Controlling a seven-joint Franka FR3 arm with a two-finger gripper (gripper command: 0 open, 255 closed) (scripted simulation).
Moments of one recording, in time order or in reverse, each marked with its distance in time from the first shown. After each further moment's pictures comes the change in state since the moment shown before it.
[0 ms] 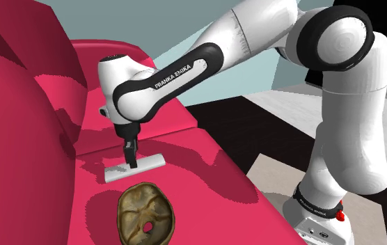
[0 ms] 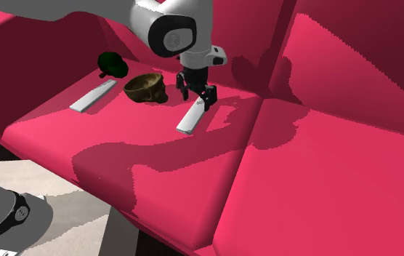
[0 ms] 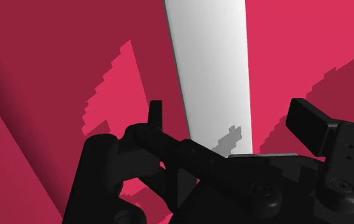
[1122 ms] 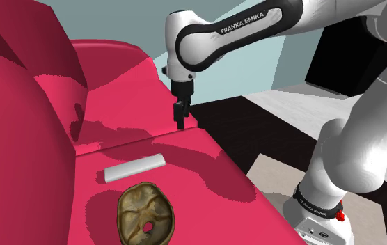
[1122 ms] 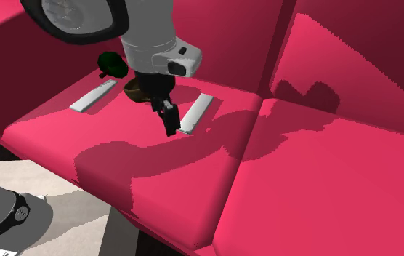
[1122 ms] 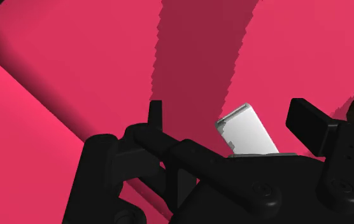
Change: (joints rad) arm -0.141 -0.505 -0.118 -0.371 0.114 -0.157 0.115
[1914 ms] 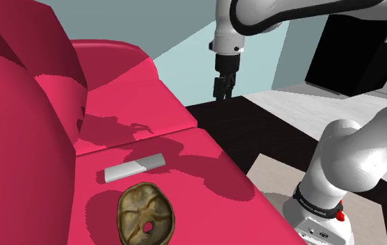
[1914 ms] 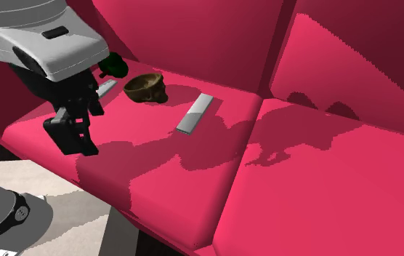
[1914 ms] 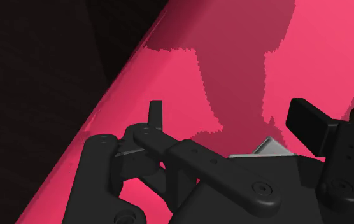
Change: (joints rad) arm -0.099 -0.392 -0.078 -0.157 -0.001 -0.260 0.137
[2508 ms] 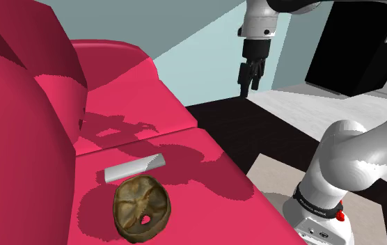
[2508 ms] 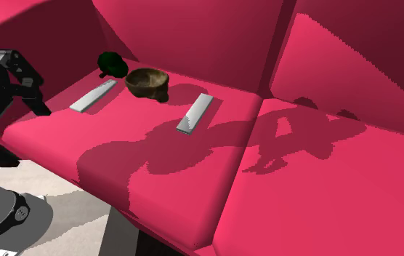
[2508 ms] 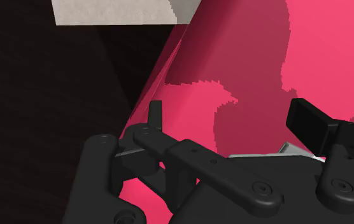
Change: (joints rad) arm -0.072 -0.198 -0.037 -0.019 -0.019 -0.188 0.084
